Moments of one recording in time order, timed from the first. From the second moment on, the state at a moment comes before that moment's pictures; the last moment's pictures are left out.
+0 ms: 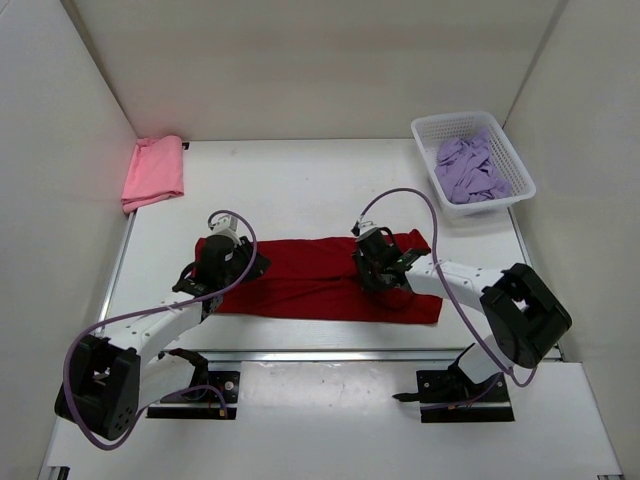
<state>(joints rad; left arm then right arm) -0.38 1.09 0.43 0.11 0.06 -0.67 0.71 1.50 0.78 -0.24 0.09 0.34</state>
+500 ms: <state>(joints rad) -0.38 1.09 0.44 0.11 0.08 -0.68 0.71 1.42 0.90 -0.47 -0.14 0.34</state>
